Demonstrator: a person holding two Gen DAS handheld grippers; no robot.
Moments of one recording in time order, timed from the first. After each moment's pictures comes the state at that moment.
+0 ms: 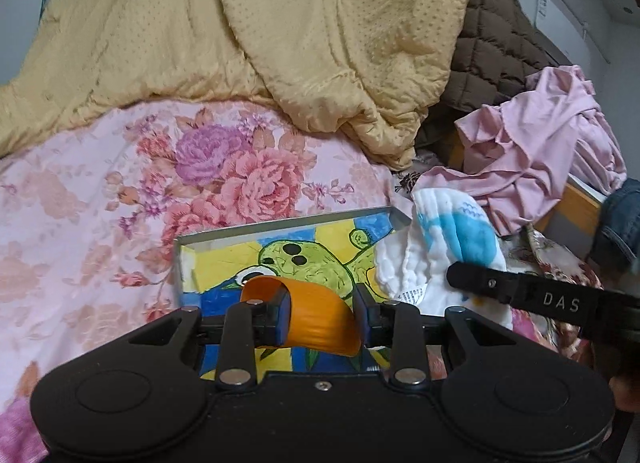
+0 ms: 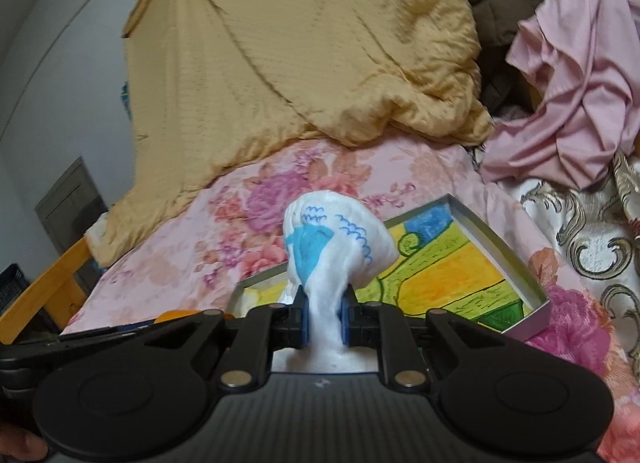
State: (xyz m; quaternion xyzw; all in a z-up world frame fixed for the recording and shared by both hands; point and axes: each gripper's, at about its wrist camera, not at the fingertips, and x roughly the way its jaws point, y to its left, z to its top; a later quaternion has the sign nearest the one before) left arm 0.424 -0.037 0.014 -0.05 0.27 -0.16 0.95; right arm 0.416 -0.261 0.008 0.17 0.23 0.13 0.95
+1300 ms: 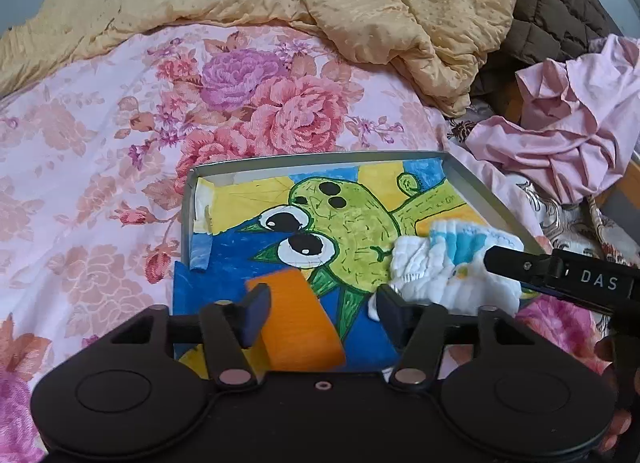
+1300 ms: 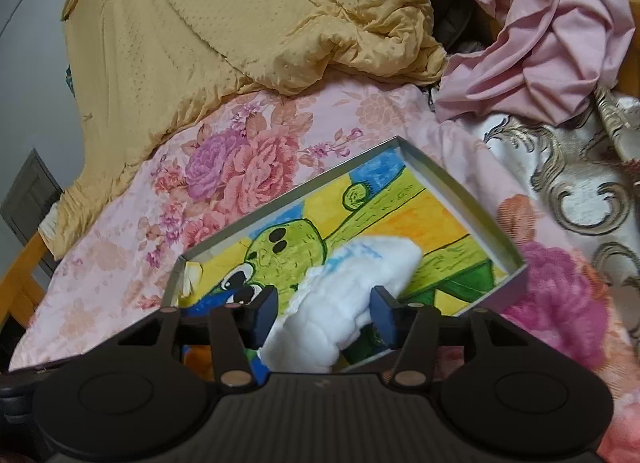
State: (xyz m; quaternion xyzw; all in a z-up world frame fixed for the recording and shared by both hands) left arm 0.463 -0.045 -0.029 -0.05 0.36 -0.10 0.93; right arm 0.453 -0.284 -0.026 0.19 0.31 0.09 0.93
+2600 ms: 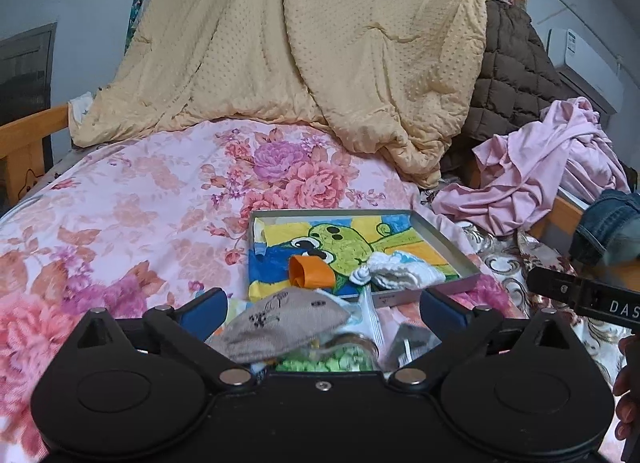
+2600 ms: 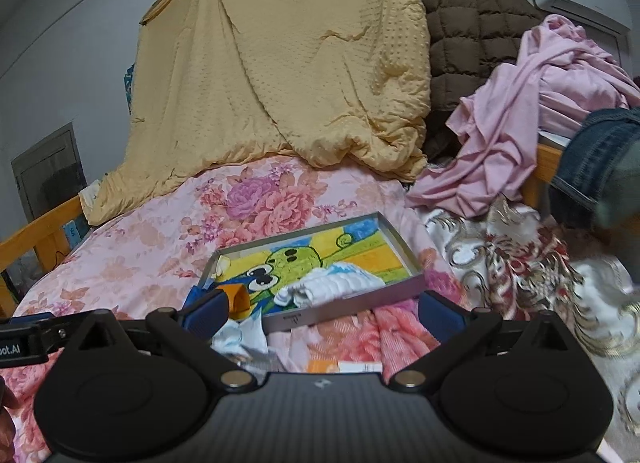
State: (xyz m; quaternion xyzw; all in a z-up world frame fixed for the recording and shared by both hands) left arm 0.222 -0.022 0.039 -0.07 0.23 -0.06 0.97; right arm 0.228 -0.279 0.049 0.07 0.20 0.06 0.98
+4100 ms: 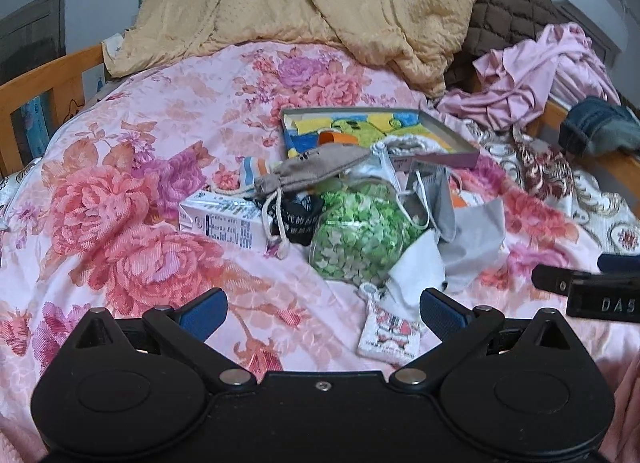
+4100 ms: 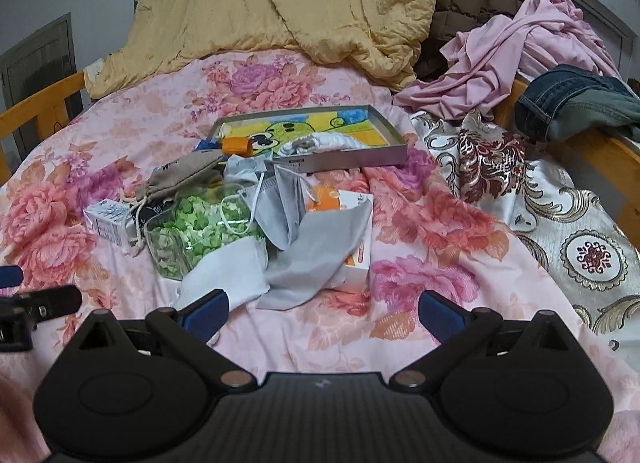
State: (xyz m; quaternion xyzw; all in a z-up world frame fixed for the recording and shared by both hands) left arm 0.096 0.004 -0.006 -0.04 0.33 -0.05 0.94; right arm 0.109 -0.231 0.006 -0.02 0.33 0.03 0.94
